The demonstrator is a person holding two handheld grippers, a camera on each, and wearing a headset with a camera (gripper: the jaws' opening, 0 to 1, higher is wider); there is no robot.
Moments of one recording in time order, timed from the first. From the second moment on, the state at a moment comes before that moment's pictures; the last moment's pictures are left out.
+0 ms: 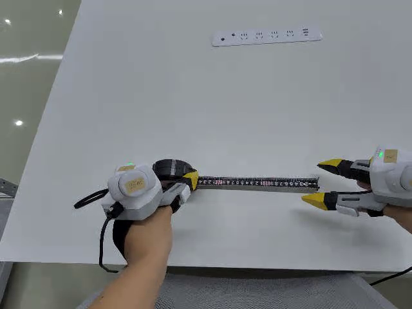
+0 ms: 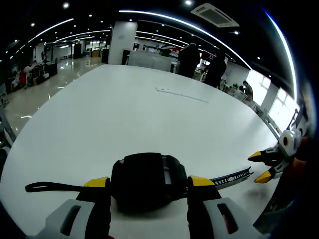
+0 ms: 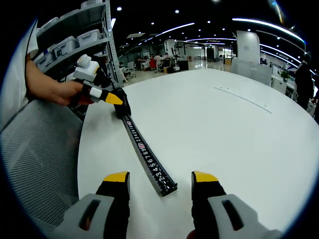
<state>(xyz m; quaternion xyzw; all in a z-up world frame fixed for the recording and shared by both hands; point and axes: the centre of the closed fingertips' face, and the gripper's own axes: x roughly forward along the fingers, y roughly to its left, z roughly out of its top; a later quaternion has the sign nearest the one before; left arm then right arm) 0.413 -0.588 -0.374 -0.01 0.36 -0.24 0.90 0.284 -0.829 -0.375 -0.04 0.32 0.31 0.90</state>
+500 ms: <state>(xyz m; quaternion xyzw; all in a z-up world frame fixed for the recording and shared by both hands) 0.413 -0.587 -0.375 -0.01 0.37 -0.24 0.90 0.280 -0.832 -0.386 -0.07 0.32 0.34 0.88</state>
